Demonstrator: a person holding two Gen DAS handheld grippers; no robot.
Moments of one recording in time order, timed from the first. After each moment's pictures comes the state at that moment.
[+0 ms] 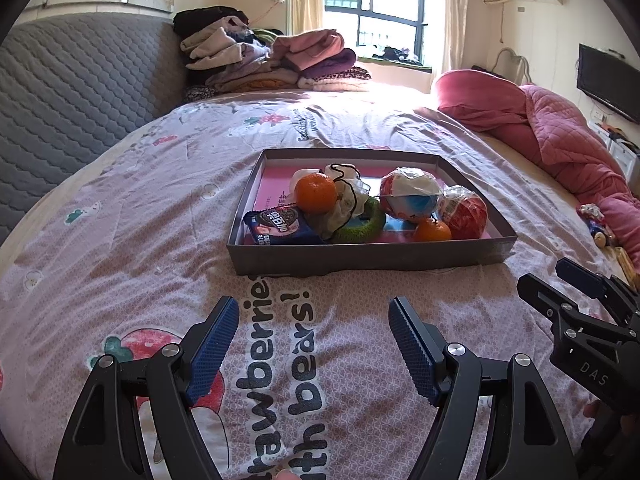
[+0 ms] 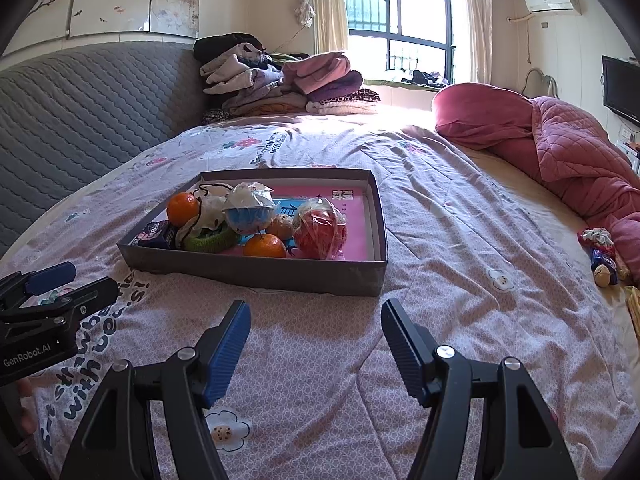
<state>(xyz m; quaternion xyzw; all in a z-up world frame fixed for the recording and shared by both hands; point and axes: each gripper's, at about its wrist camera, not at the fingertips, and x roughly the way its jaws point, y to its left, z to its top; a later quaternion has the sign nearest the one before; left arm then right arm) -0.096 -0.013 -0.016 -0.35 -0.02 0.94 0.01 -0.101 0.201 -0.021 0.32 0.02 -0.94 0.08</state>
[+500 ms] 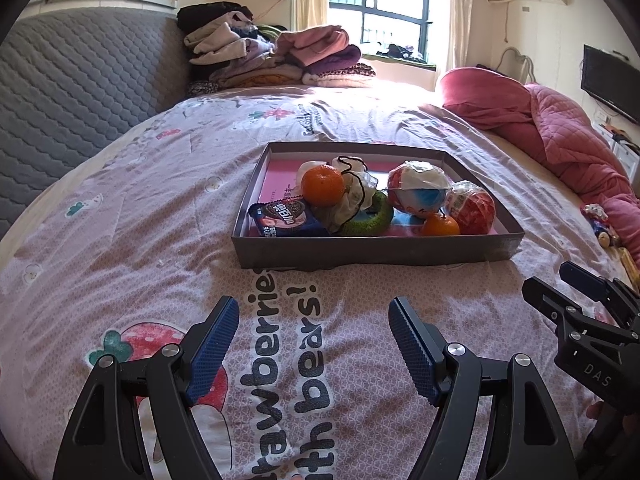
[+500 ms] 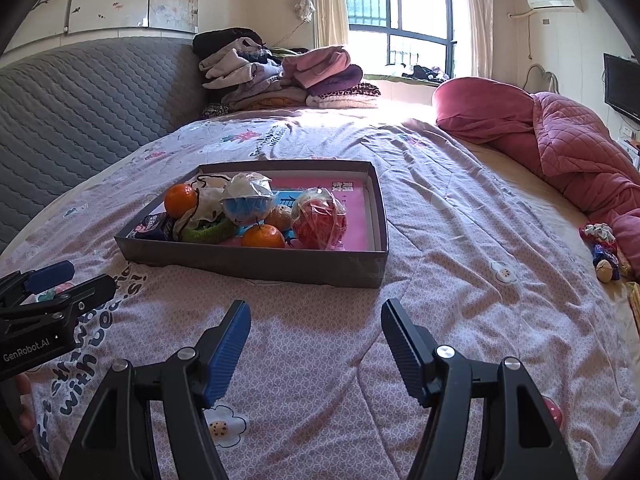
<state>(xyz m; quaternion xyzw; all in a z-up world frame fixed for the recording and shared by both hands) -0.099 -0.016 -0.023 -0.35 -0.02 0.93 0.00 -0.104 0.201 -0.026 0.33 0.02 -0.94 0.08</state>
